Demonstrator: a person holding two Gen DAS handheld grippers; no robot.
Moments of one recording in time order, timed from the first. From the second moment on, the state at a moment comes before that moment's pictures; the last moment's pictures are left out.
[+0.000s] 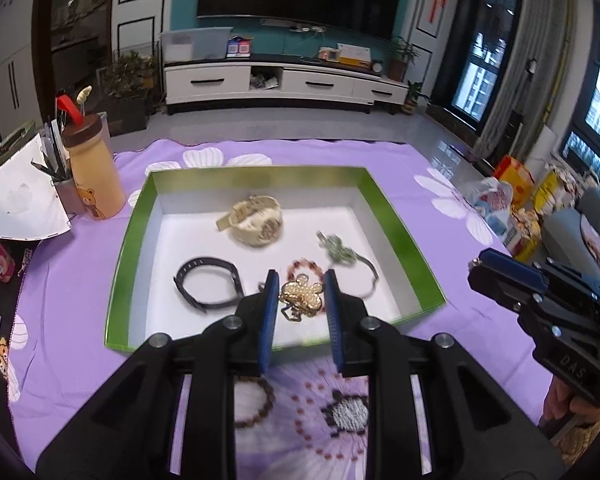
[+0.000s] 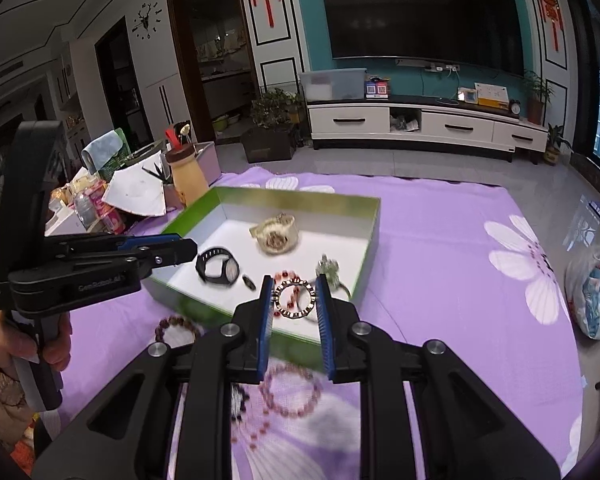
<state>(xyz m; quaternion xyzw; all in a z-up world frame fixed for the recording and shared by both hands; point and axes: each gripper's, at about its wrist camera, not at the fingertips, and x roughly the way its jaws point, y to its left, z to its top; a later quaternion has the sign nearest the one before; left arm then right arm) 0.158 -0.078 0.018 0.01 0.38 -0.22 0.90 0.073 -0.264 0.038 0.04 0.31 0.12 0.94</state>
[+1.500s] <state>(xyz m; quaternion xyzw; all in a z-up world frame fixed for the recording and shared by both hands) 0.240 -0.090 -0.033 0.03 0.46 -0.16 0.87 0.189 -0.243 -0.005 0.04 0.42 0.09 0.90</state>
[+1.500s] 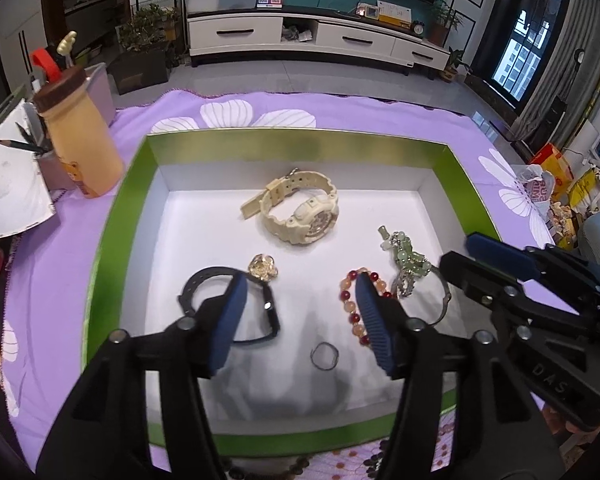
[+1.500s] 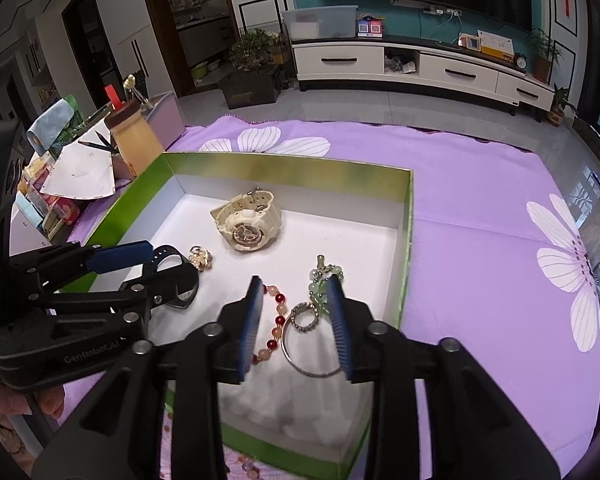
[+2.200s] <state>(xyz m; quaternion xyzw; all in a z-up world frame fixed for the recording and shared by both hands) 0.175 -0.065 0.001 0.04 0.44 -0.13 0.89 0.103 -0.255 0.042 0.05 0.38 0.08 0.92</state>
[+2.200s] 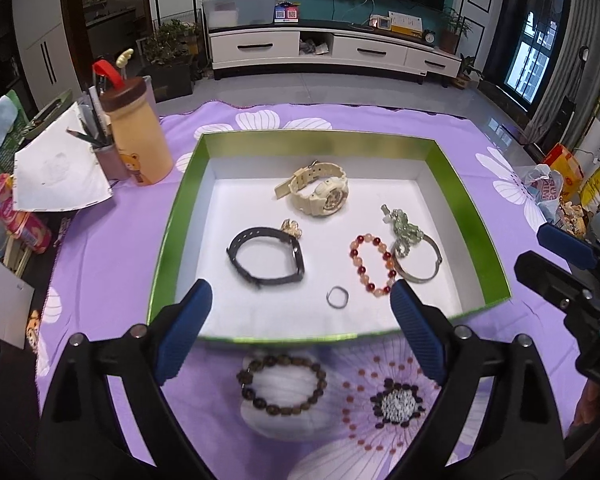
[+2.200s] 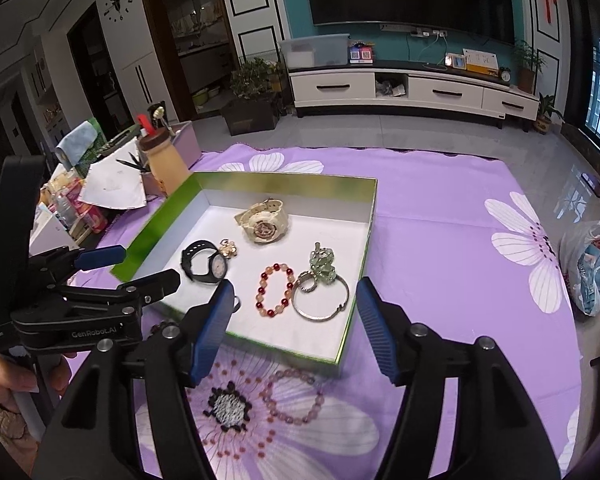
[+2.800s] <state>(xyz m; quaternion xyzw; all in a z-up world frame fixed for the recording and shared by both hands) 0.111 -0.002 -0.025 -0.01 0.48 -0.10 0.87 0.047 -0.256 0.023 0.06 0.40 0.10 0.91</state>
